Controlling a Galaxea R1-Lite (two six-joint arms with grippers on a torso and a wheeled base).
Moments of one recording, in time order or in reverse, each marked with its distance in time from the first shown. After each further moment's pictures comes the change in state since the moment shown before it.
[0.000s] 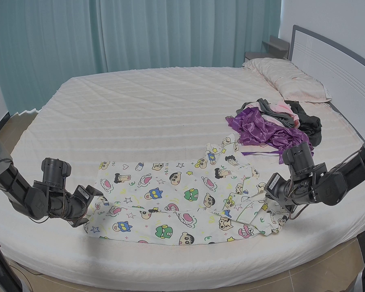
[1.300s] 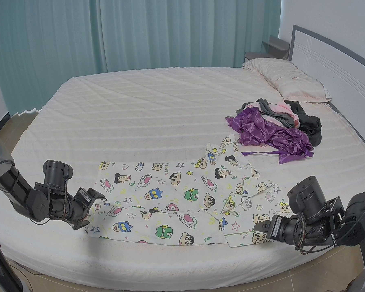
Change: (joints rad) left arm -0.012 0.005 0.014 -0.002 0.000 0.004; right arm 0.254 -0.241 0.302 0.043 -0.086 -0.123
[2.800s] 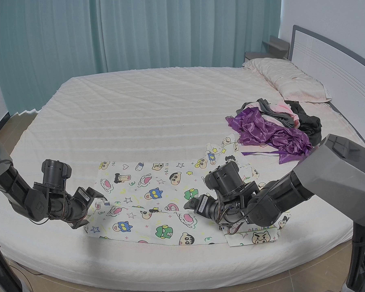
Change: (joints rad) left arm 0.006 -0.010 0.003 0.000 0.005 0.004; right arm 0.067 0.555 -0.624 -0.030 0.179 0.073
